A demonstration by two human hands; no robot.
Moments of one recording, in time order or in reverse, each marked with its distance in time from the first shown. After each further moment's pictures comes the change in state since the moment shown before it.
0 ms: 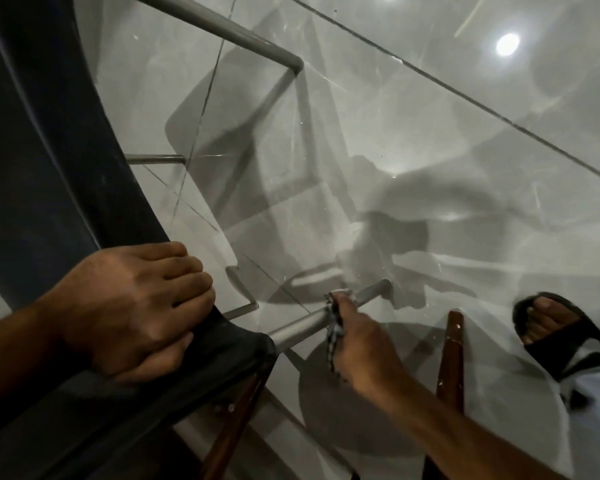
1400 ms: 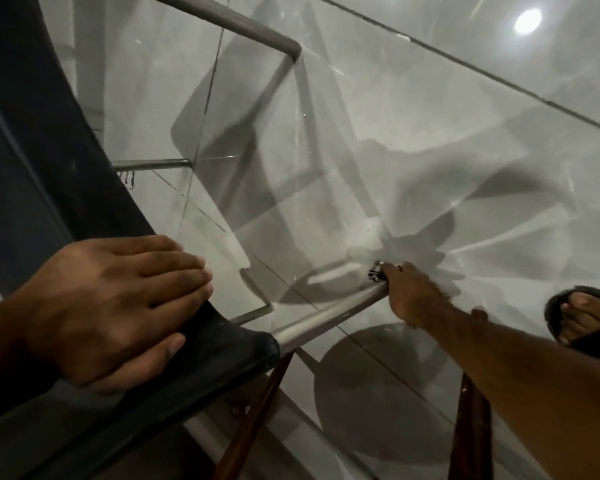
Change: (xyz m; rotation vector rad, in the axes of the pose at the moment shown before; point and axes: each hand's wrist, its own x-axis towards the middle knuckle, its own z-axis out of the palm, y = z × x) left_hand -0.013 -0.004 0.019 -0.082 -0.057 -0.103; right_hand 0.118 0.093 -0.023 -0.517 -0.020 0.203
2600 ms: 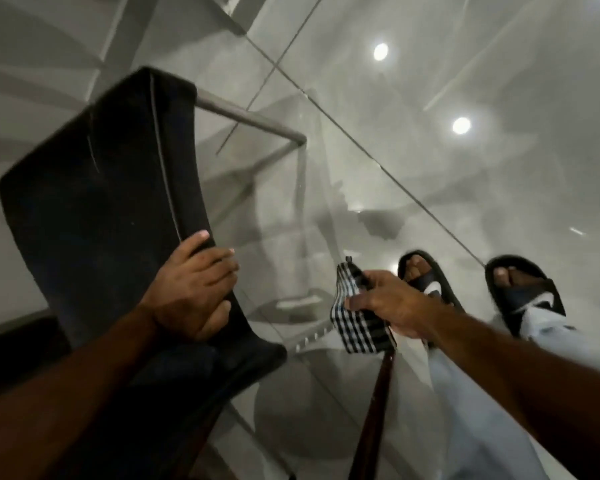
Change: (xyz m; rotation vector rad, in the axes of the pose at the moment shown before) left_hand 0.005 -0.023 -0.044 -0.056 0.318 -0.337; right_hand -0.135 -0.083 -0.248 0.888 -0.359 0.063
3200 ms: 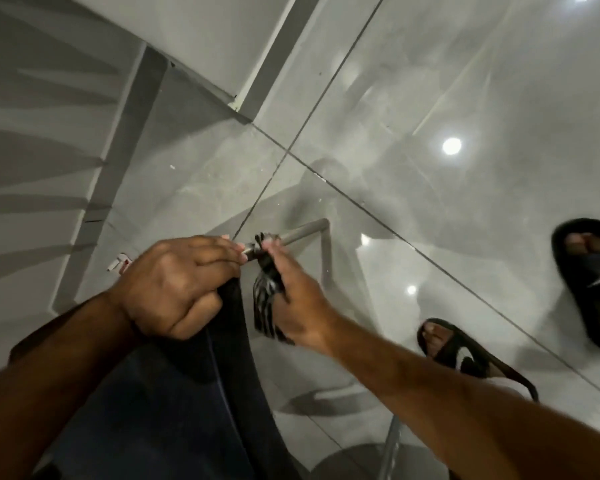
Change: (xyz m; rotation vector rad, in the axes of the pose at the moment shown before) left_hand 0.133 -0.223 -0.096 -0.225 0.011 0.190; right_hand 0.119 -0.239 0.118 -0.103 0.104 -0.625
